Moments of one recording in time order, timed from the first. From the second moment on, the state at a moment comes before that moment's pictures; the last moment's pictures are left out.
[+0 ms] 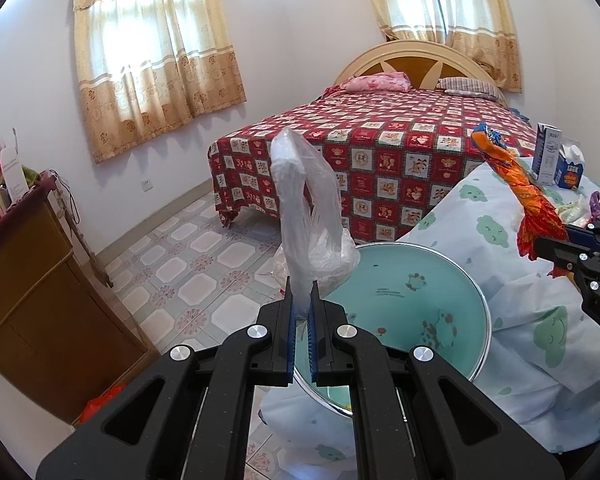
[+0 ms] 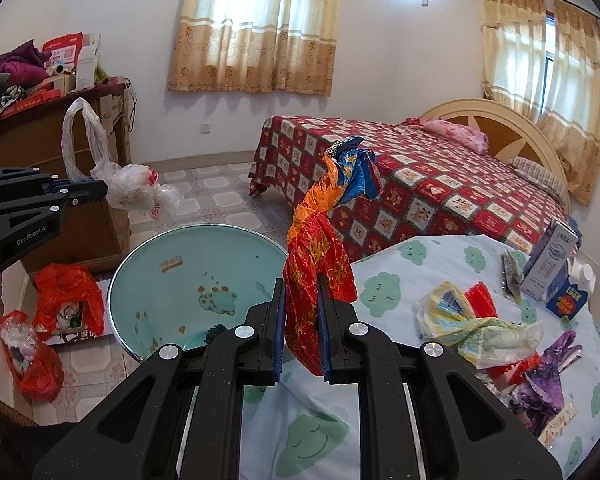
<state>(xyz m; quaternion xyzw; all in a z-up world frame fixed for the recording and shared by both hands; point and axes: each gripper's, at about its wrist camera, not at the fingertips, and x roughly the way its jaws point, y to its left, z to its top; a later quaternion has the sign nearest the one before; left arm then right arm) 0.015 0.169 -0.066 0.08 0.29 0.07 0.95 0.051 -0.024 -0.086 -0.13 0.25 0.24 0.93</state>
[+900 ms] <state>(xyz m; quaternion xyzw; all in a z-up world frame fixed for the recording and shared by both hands) 0.014 0.161 -0.069 0.08 0.29 0.04 0.95 0.050 -0.016 -0.088 -0.13 0.25 0.25 0.93</state>
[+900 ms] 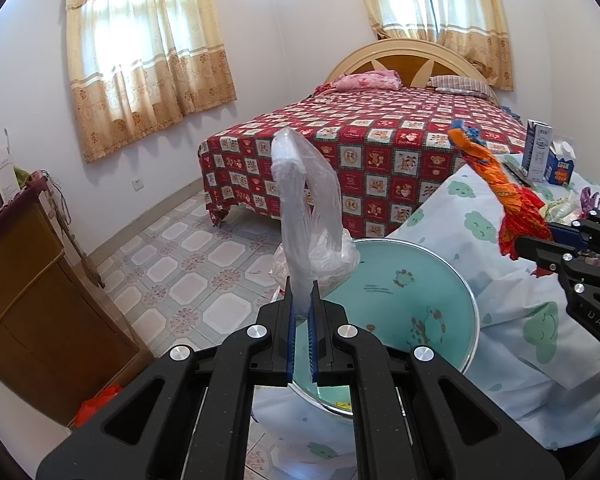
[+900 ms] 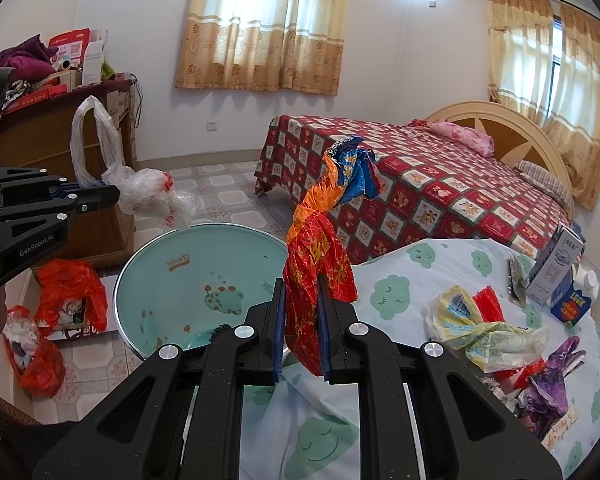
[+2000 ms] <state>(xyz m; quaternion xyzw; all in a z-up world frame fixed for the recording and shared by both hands) 0.019 0.019 -0.095 0.13 0.31 -0.03 0.94 -0.020 -0.287 -0.117 0.01 0.28 -0.03 0.96</state>
